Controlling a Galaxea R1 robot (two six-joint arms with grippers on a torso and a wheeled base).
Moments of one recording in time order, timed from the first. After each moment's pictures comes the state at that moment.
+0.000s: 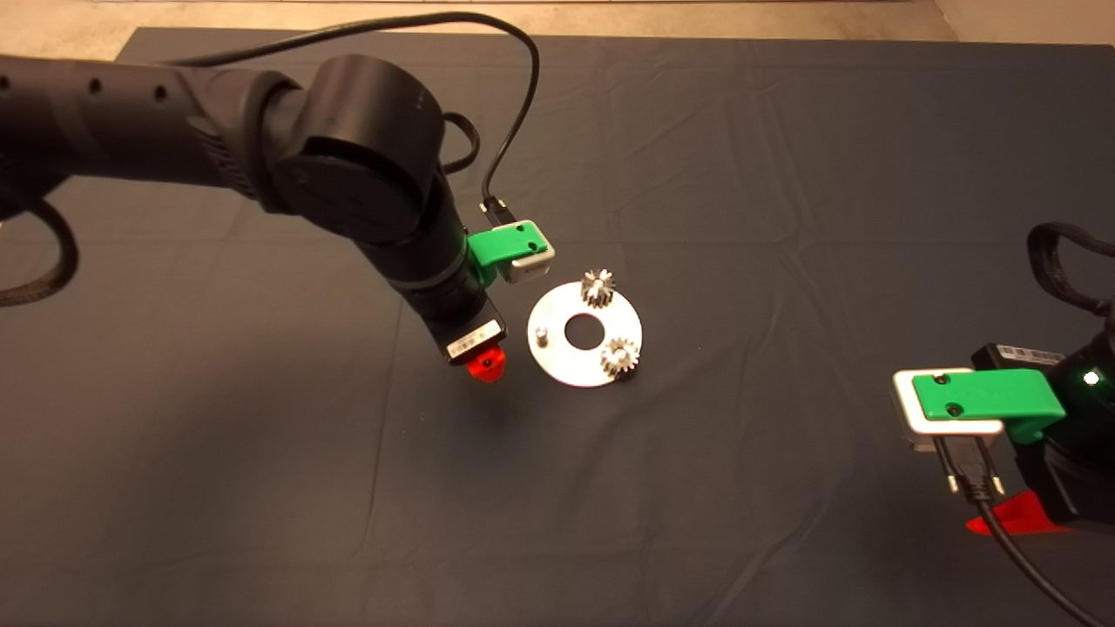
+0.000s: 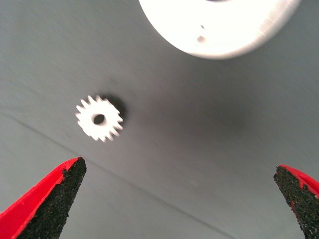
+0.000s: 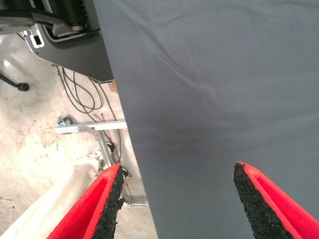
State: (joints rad) left arm -0.52 2.61 -0.94 0.33 1.53 -0.65; right arm 0.64 2.14 -0.45 0.17 -1.53 0.34
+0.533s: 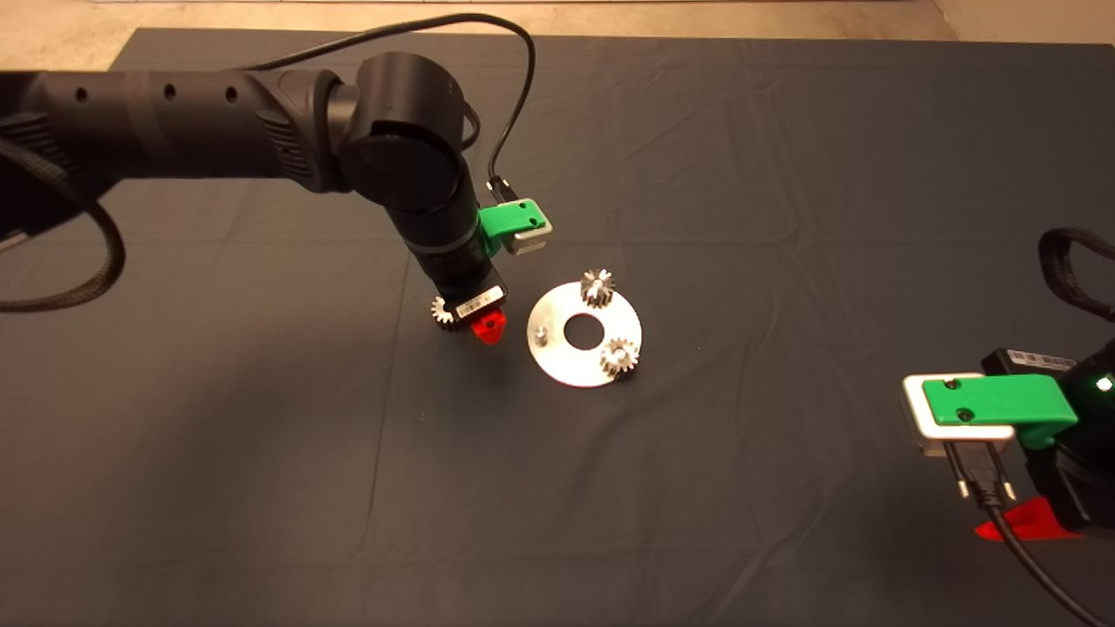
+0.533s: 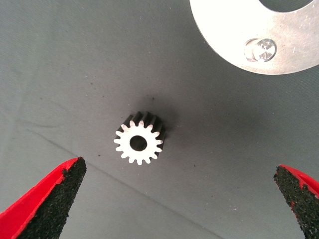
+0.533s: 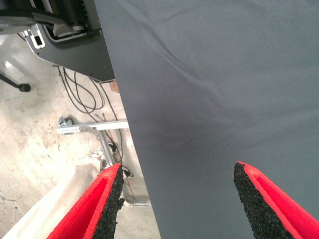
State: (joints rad) left arm -0.48 2.63 -1.08 0.38 1.53 -0.54; right arm 0.64 2.12 -0.45 0.18 -1.53 0.34
